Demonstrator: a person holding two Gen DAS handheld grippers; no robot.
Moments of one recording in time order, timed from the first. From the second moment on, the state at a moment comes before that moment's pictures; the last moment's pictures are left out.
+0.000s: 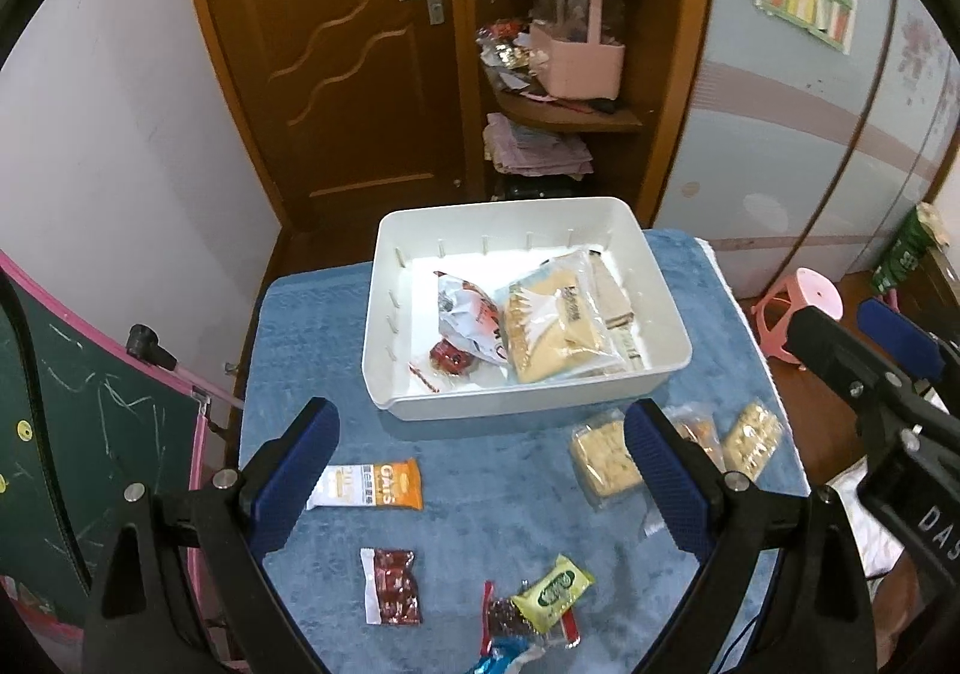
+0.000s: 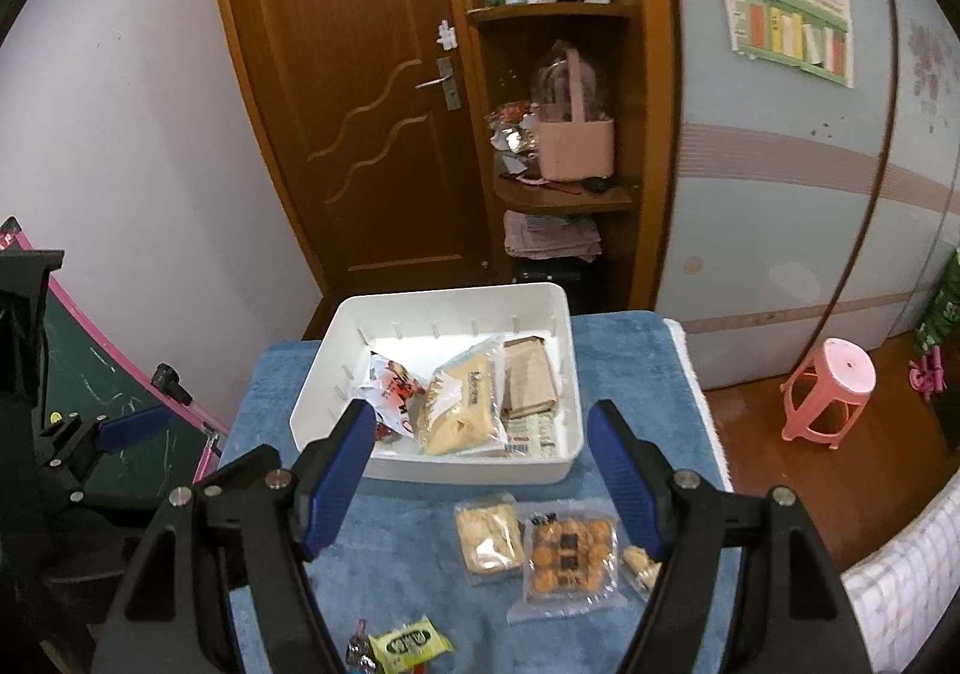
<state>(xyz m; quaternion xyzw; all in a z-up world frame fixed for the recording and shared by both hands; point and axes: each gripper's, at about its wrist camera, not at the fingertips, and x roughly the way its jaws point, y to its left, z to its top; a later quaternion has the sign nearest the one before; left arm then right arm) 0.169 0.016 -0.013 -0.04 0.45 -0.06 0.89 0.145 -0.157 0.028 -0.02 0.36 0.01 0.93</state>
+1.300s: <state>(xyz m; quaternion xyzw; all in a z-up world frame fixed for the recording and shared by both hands) 0.129 -0.090 -0.250 0.07 0.63 -0.16 0.76 0.154 -0.350 -0.121 0.13 0.52 -0.18 0.82</state>
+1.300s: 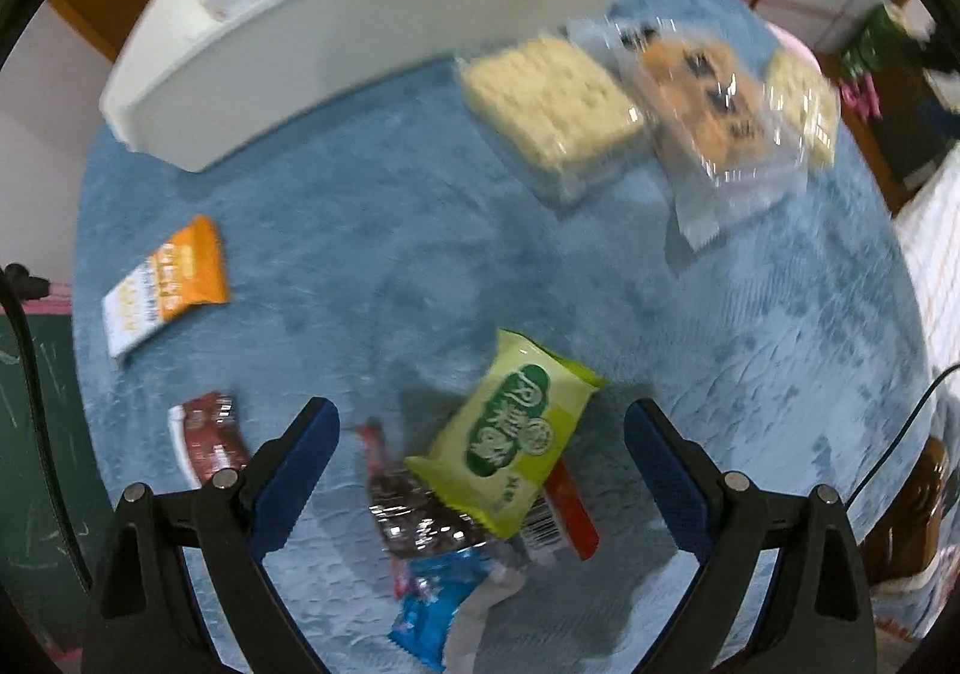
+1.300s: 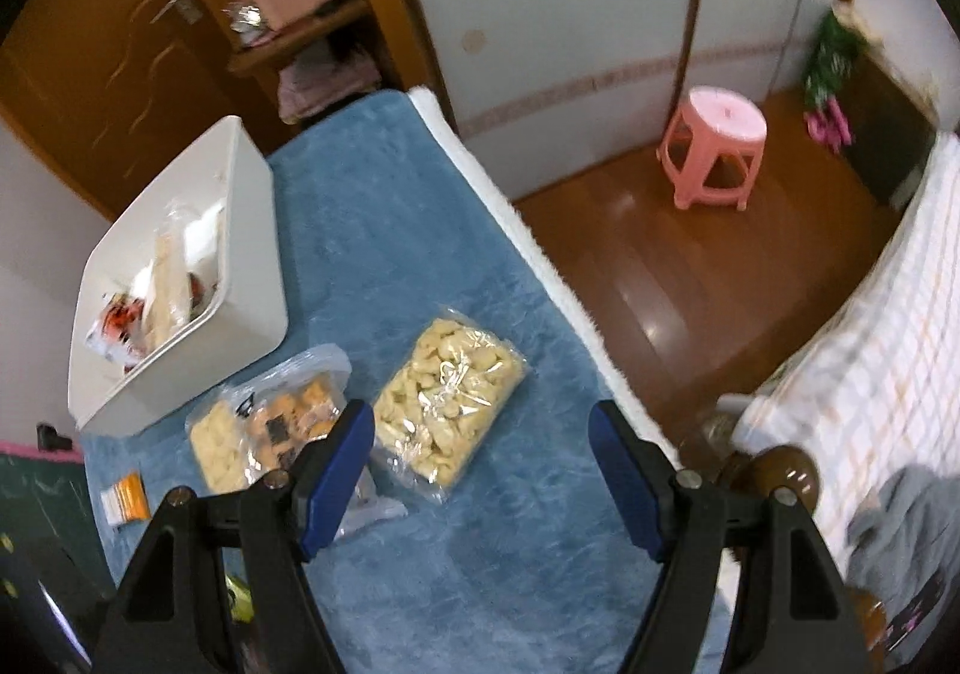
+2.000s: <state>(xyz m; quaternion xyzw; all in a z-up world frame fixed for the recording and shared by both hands) 0.129 -0.087 -0.287 0.04 0.65 -0.18 0.74 0.210 -0.335 -0.204 0.11 0.59 -0.21 0.77</state>
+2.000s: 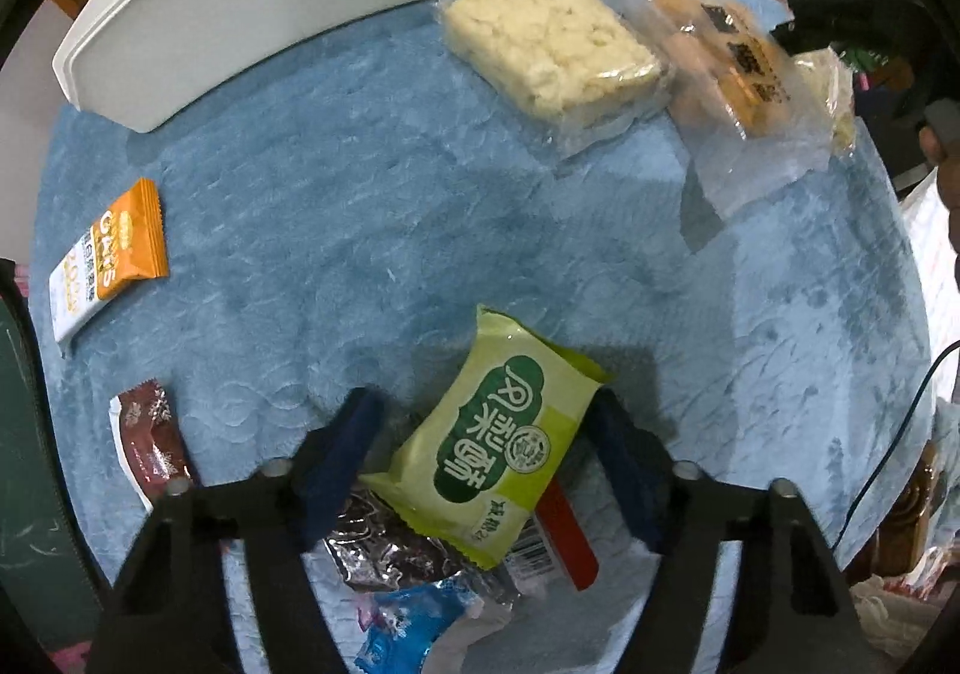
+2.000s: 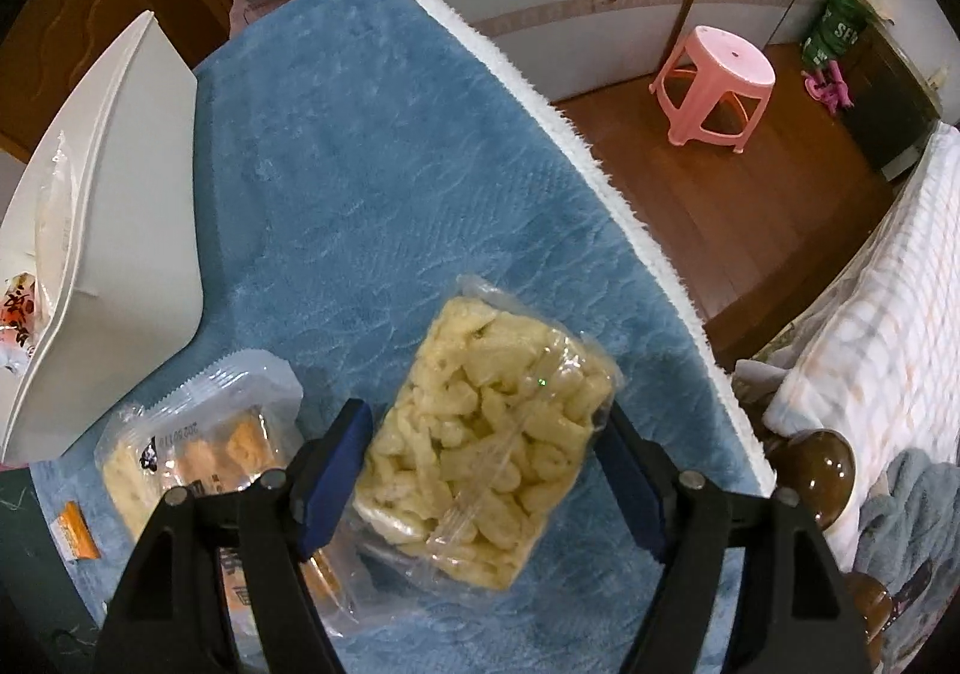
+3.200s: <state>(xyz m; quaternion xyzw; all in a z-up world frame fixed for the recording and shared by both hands) 0.138 -0.027 -0.087 -0.01 0.52 -0.13 0.84 0.120 -0.207 -0.049 0.03 0.50 0.03 0.87</state>
